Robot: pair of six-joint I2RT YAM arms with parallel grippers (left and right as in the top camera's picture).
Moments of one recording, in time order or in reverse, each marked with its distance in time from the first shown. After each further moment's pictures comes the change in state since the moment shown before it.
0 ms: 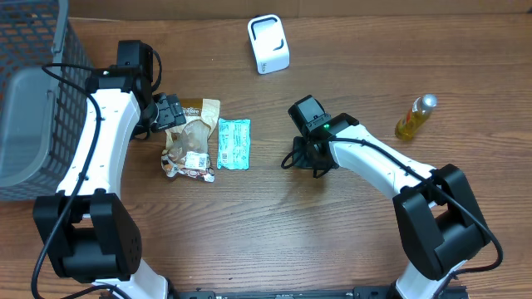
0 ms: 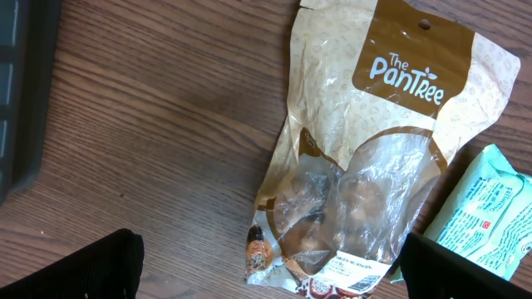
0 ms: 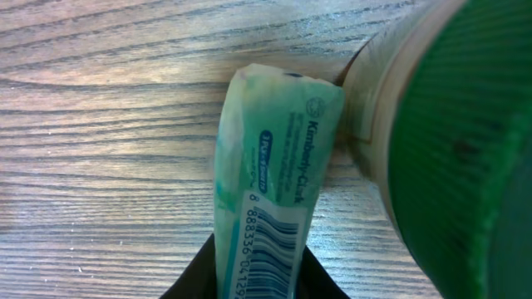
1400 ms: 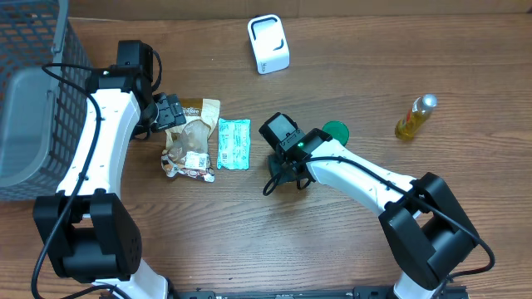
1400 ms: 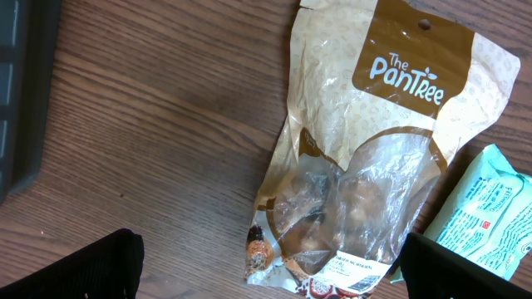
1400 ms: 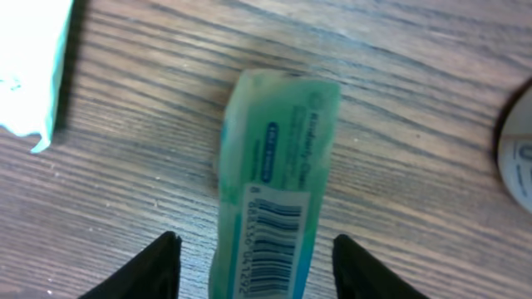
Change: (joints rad) left arm 0.000 0.000 0.000 0.000 0.000 0.000; right arm 0.168 0.000 0.001 0.034 0.050 -0.166
